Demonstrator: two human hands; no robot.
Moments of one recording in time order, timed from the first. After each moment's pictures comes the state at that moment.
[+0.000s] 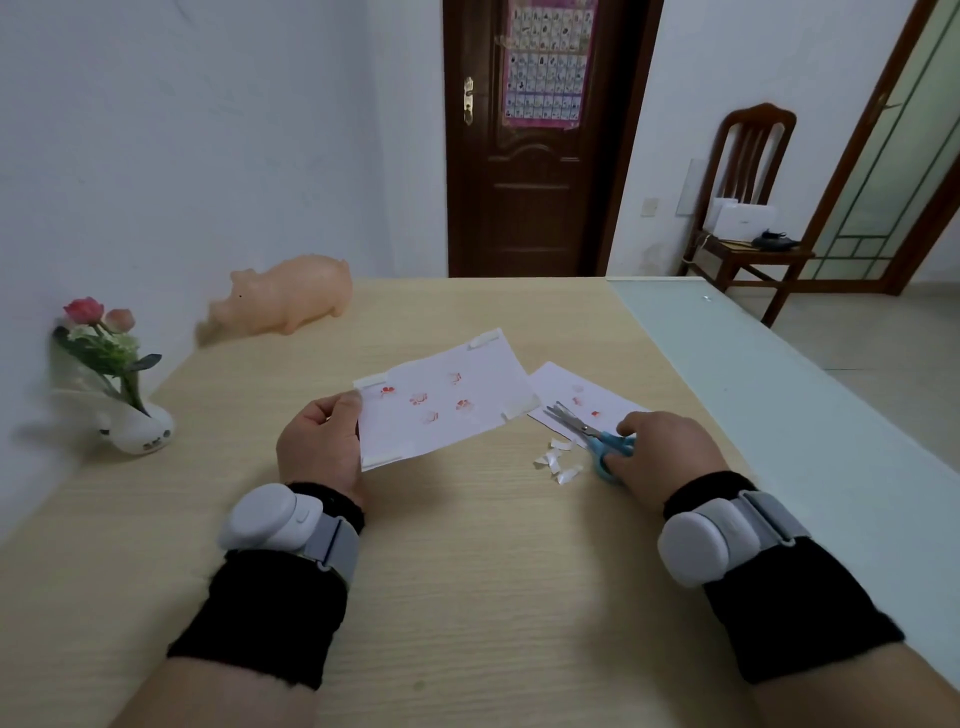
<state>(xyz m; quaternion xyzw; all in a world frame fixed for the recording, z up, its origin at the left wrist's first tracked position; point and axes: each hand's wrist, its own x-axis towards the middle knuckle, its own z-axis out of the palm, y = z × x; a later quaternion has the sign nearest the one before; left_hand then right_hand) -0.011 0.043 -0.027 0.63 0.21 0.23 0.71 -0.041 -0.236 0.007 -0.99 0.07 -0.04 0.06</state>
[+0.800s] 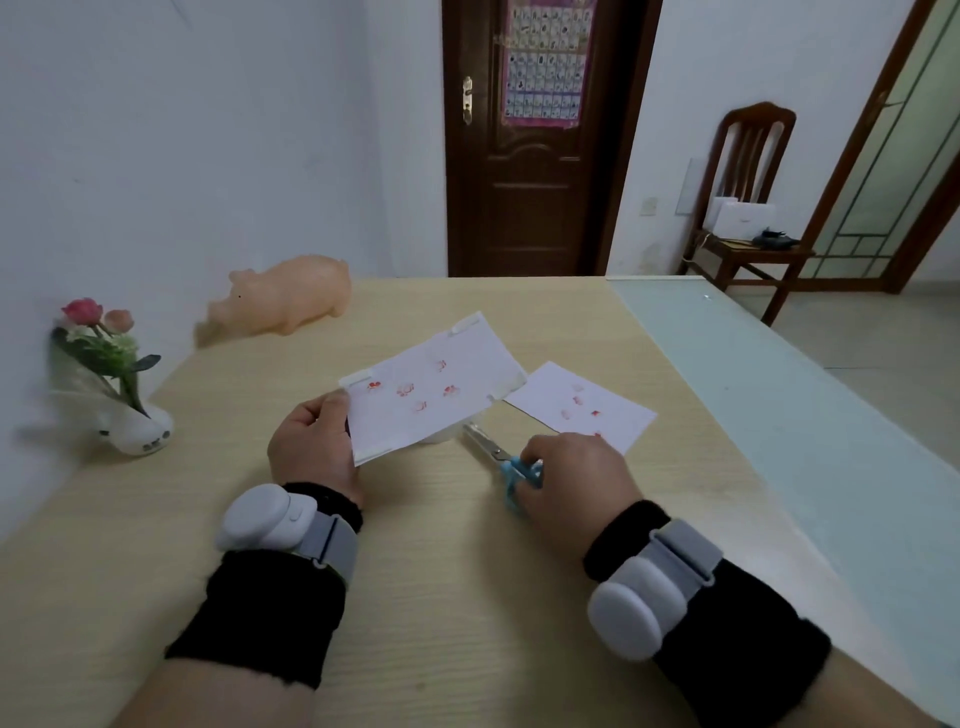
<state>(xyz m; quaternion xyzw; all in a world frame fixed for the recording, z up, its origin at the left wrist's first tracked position) -0.008 0.046 -0.028 0.57 0.21 0.24 0.76 -0.065 -0.164 0.004 -0.99 -0.06 -0.07 0.13</state>
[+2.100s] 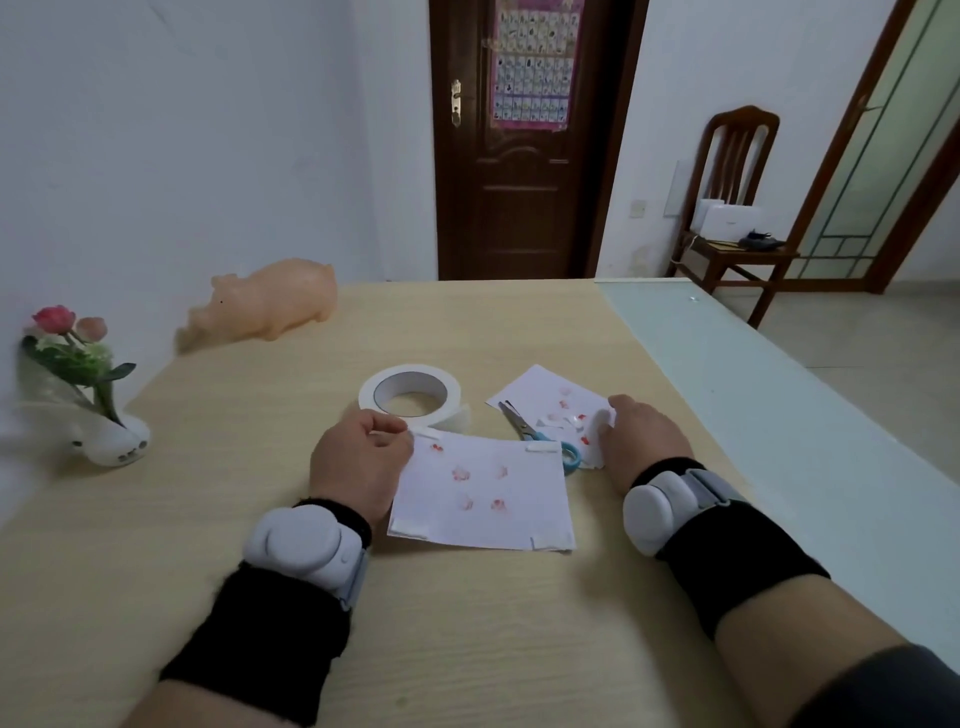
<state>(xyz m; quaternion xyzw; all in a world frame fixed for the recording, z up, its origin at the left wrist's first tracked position) -0.027 0.015 -0.015 0.86 0.08 0.14 0.49 -0.007 -0.243 -0.013 -0.98 0.13 -0.04 0.13</state>
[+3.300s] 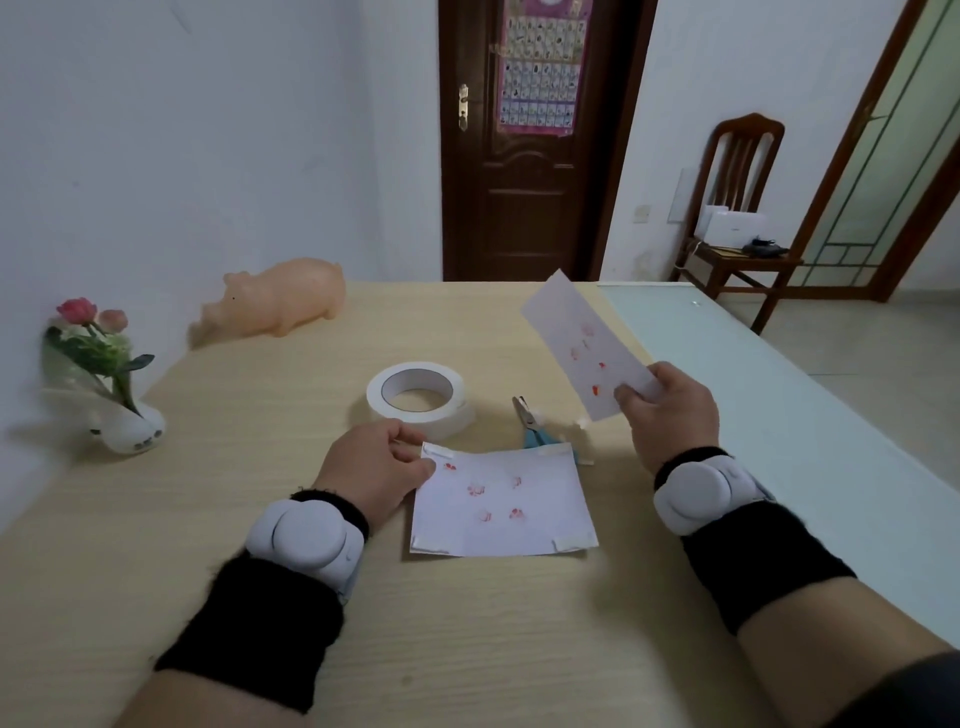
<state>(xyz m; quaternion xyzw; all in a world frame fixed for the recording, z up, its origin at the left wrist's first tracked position) -0.039 0.022 -0.009 0.91 0.00 0.01 0.41 -0.024 -0.247 0.009 -0.88 0.12 -0.25 0.39</state>
